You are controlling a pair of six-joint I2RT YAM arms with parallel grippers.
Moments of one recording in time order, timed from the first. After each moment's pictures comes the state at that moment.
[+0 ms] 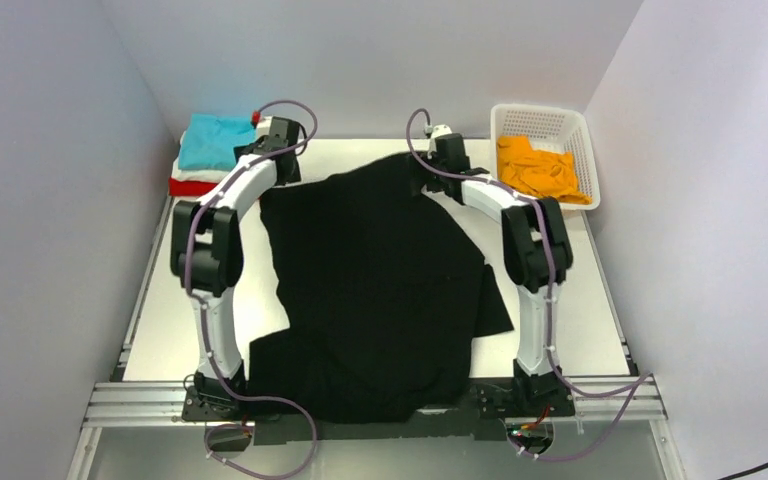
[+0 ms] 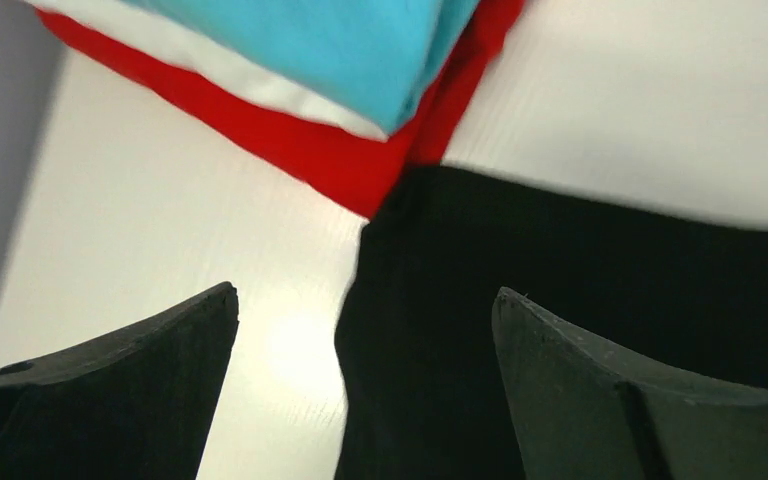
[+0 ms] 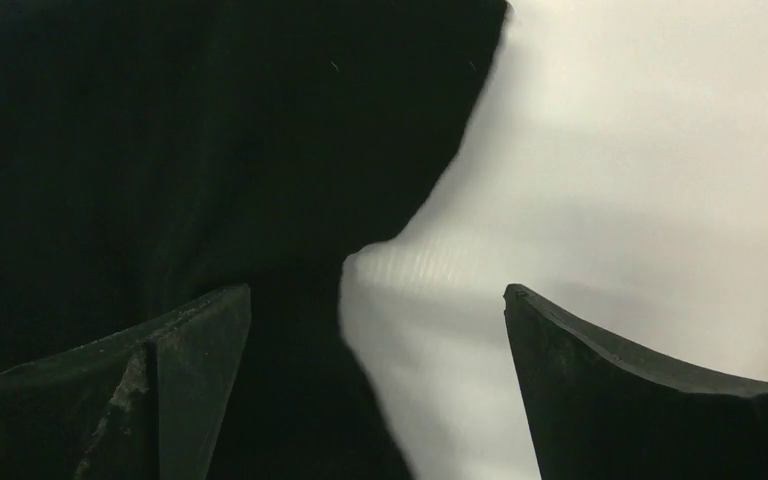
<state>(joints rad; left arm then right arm) -0.23 1.97 1.68 -0.52 -0.62 -0.35 0.32 2.03 1.51 -0.03 0.01 0.03</state>
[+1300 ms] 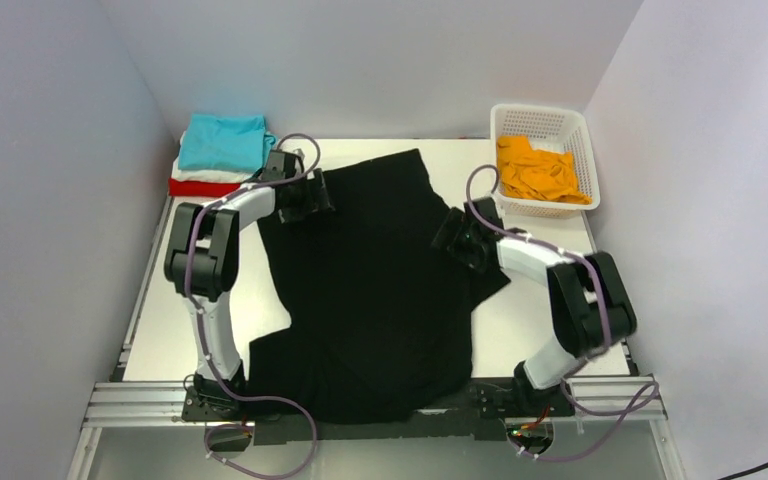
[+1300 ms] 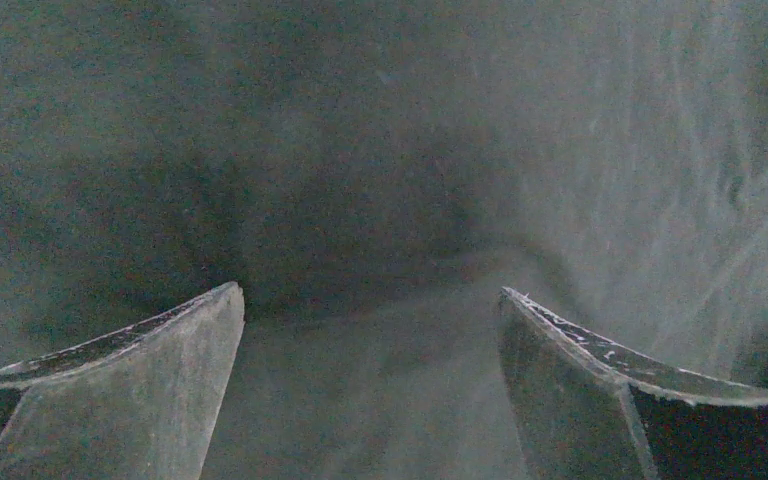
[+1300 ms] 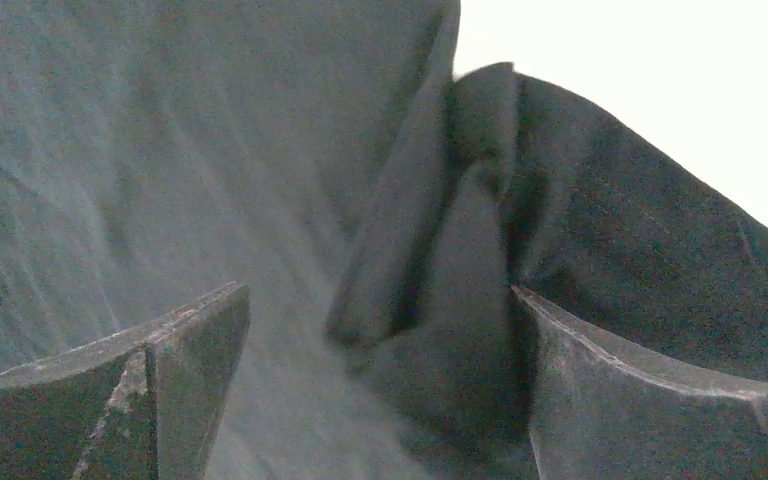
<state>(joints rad) -0.20 2.06 1.43 -0.27 0.19 -0.45 0.31 1.54 0.77 -0.15 0.01 0.78</state>
